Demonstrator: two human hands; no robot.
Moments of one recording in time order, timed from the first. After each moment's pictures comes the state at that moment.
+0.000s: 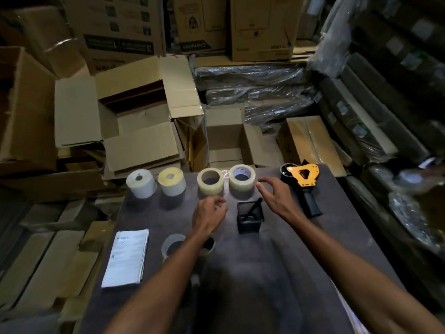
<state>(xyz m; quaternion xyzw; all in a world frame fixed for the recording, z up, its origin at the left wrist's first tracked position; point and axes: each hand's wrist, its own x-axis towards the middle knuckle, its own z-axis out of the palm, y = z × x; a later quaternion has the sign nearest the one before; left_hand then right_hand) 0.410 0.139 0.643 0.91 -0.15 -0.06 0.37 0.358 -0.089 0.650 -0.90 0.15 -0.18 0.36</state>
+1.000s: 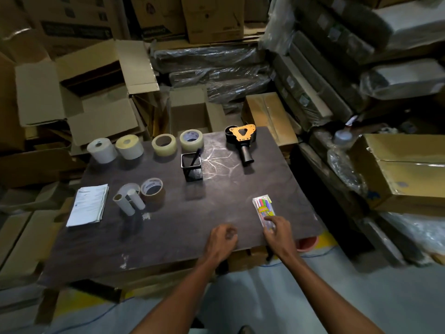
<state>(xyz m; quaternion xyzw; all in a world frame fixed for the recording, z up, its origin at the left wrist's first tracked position) 0.084 0.055 0.563 0.88 -0.19 -0.22 0.39 -0.009 -0.133 0.538 -0.88 0.29 -0.15 0.34</state>
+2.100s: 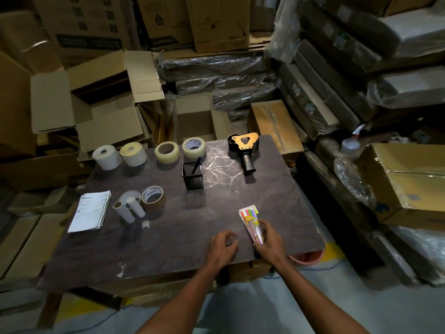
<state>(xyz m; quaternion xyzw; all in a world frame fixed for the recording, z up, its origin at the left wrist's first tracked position) 0.094 0.034 0.546 0.87 -0.14 -0.22 0.43 0.016 -0.129 0.535 -0.85 0.28 -0.08 0.44</state>
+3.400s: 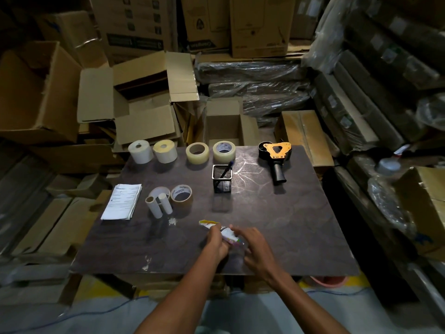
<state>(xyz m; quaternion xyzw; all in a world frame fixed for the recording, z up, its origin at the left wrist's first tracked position) 0.163 0.070 0.583 0.43 0.34 -0.30 0.78 0.063 -0.039 0.586 -0.92 -0.04 -0.10 0.39</state>
